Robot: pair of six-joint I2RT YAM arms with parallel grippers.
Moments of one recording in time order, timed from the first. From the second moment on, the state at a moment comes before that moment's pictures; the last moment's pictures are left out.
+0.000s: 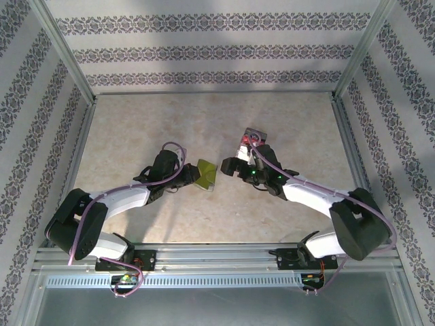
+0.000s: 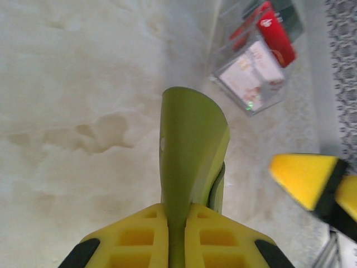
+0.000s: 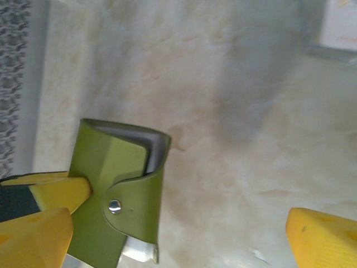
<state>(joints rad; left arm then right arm) -0.50 1.41 0.59 0.21 0.32 -0.85 0.55 1.42 0.65 0.13 -0.33 0.86</state>
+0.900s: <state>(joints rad) -0.50 1.52 0.59 0.52 0.47 -0.98 0.57 1.57 0.65 0.50 -0.47 0.98</state>
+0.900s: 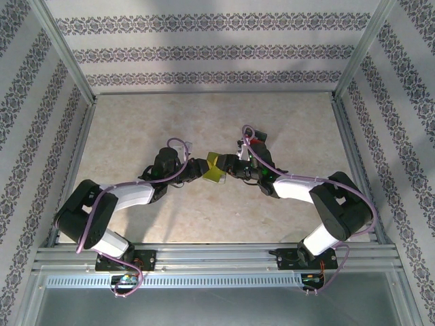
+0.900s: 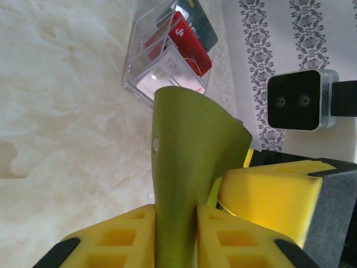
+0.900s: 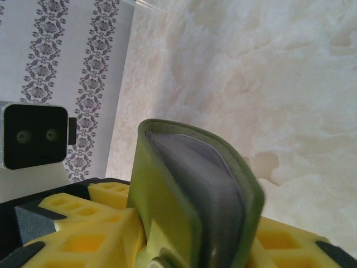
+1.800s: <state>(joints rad) -0.42 1.27 0.61 0.39 0.47 -0.84 0.36 1.33 0.59 0.56 -0.66 1.00</state>
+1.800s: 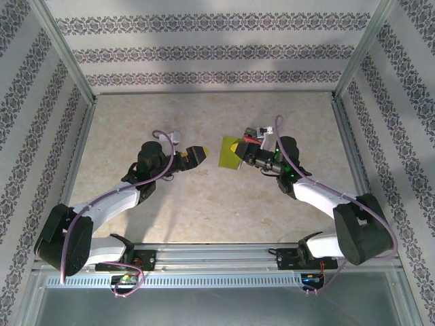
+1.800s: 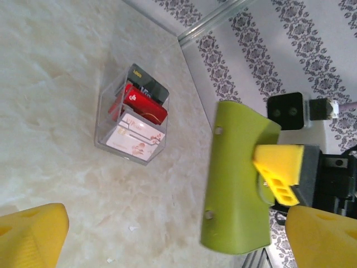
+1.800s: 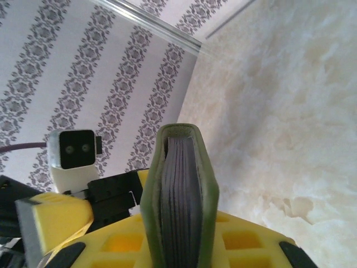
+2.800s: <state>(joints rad) -0.54 1.43 0.70 0.65 0.81 -0.79 0.38 1.29 0.64 0.58 -0.91 1.05</state>
